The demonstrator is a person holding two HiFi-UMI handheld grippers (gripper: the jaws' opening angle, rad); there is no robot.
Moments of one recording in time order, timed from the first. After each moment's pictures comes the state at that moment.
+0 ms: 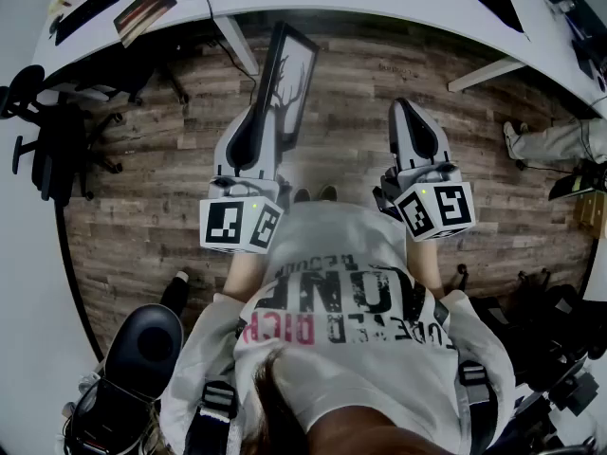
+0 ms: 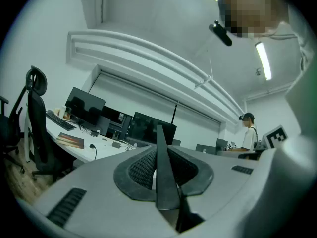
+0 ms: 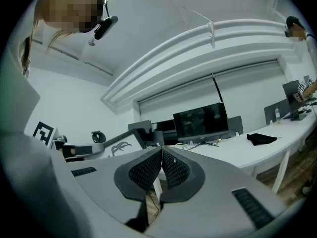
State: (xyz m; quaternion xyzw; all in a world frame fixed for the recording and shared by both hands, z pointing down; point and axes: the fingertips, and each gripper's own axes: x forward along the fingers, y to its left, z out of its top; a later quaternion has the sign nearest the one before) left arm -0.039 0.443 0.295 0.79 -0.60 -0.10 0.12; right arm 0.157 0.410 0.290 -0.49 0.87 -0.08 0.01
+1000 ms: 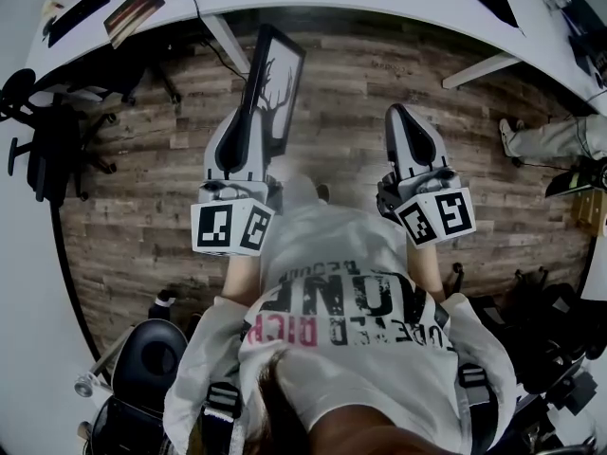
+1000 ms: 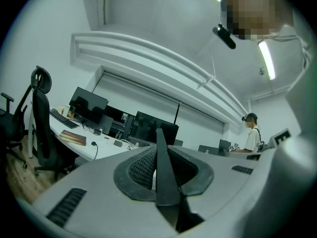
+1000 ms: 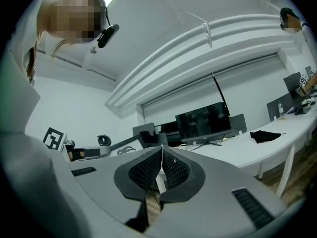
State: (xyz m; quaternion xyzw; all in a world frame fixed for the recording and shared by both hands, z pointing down) left arm -0.028 0.444 0.303 0.77 -0.62 -0.11 0.12; right arm 0.179 0.420 0.292 -0.46 0.88 -0.08 0.04
